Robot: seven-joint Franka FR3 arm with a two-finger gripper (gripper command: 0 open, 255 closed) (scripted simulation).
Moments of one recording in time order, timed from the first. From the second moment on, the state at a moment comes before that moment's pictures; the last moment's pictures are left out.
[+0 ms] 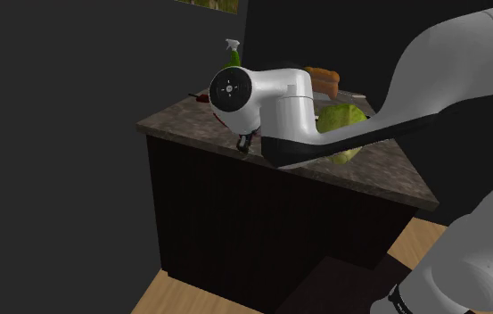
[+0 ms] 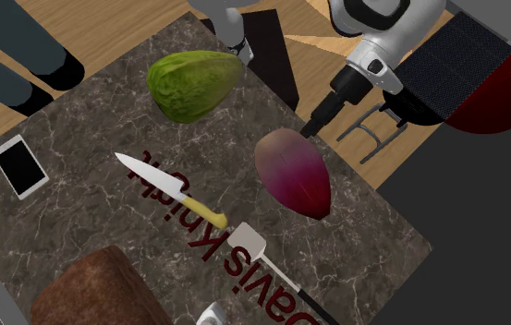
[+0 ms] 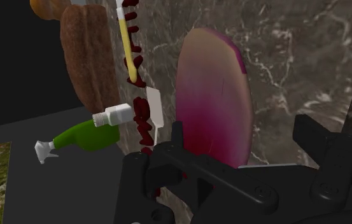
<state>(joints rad) -0.07 -0.06 0.62 -2.04 -1.02 1.84 0.32</state>
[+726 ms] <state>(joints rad) -0.07 -0.05 0.62 -2.06 -1.04 1.86 0.35</state>
